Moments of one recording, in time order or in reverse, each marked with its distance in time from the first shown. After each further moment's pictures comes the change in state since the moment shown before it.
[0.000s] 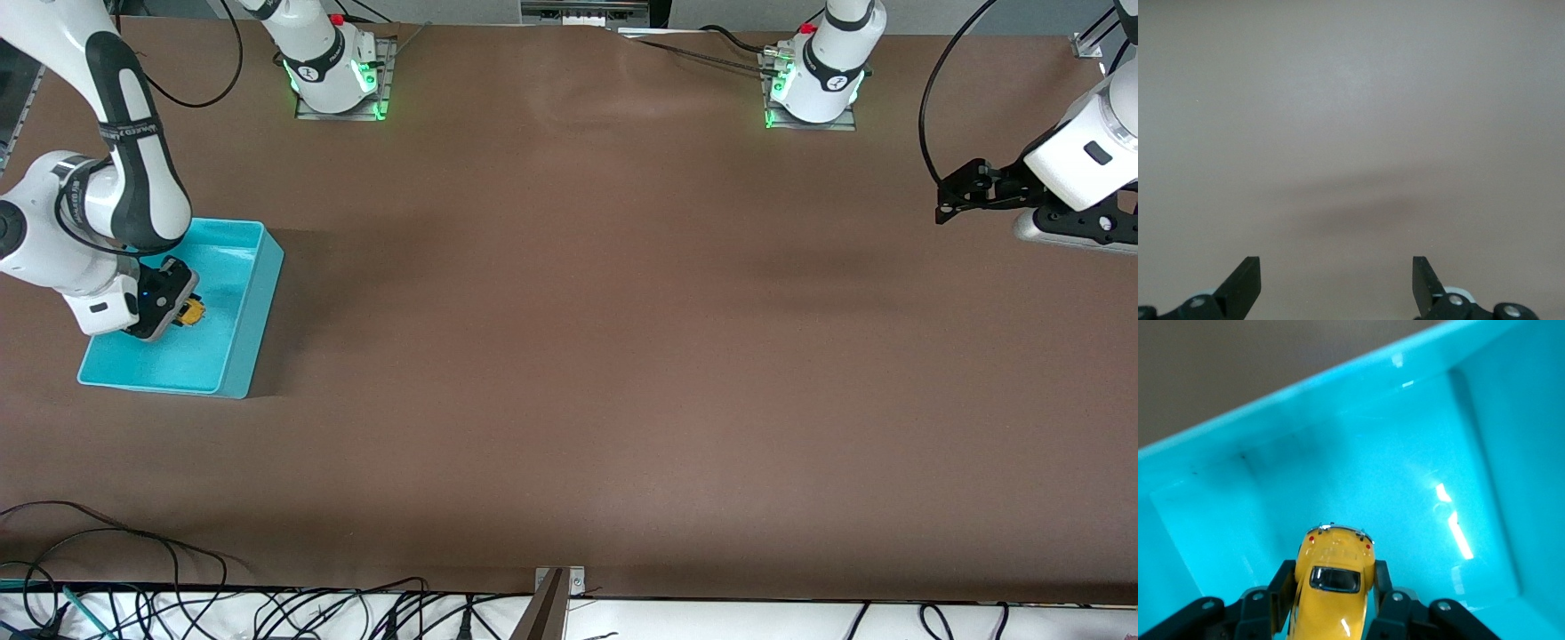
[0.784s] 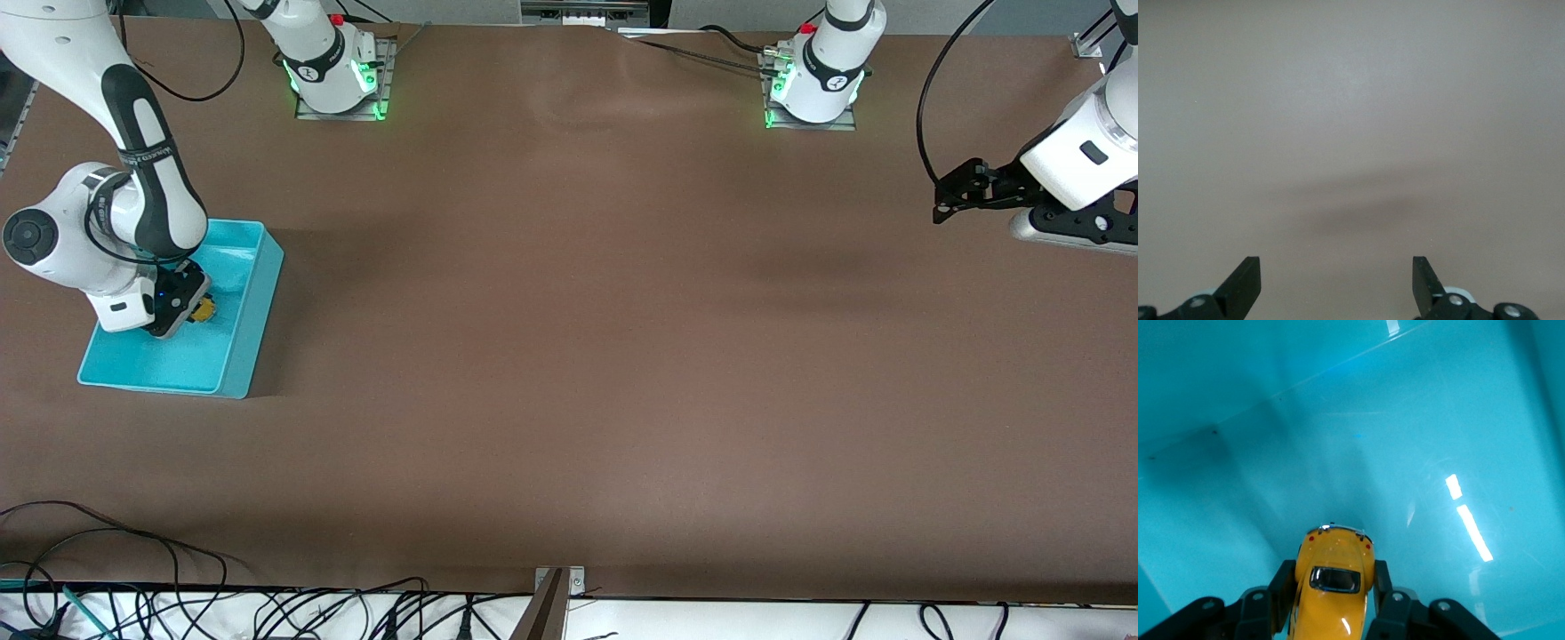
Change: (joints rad) left arm -0.001 0.000 -0.003 0.000 0.000 0.000 0.000; right arm -0.028 0.074 0.006 -0.049 0.036 0.116 -0.006
